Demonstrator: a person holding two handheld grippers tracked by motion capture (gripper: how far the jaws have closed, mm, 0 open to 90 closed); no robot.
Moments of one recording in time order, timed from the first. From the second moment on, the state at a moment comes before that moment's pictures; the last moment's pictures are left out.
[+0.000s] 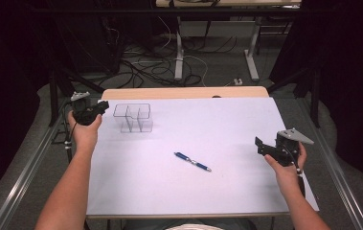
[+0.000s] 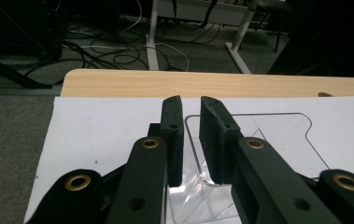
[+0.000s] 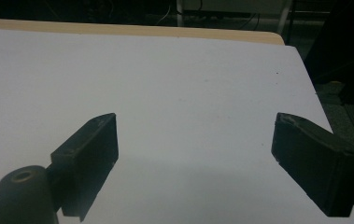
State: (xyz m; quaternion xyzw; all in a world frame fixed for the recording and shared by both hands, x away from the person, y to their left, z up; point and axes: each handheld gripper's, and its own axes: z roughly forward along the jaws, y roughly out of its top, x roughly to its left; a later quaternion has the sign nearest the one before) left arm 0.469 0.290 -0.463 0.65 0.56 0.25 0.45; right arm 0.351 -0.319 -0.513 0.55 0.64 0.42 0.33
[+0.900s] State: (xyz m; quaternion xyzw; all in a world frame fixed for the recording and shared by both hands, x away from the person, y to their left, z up) left arm 0.492 0.284 -0.496 0.66 0.59 0.22 0.41; right arm 0.353 -0.317 -0.515 0.55 0.65 0.42 0.32
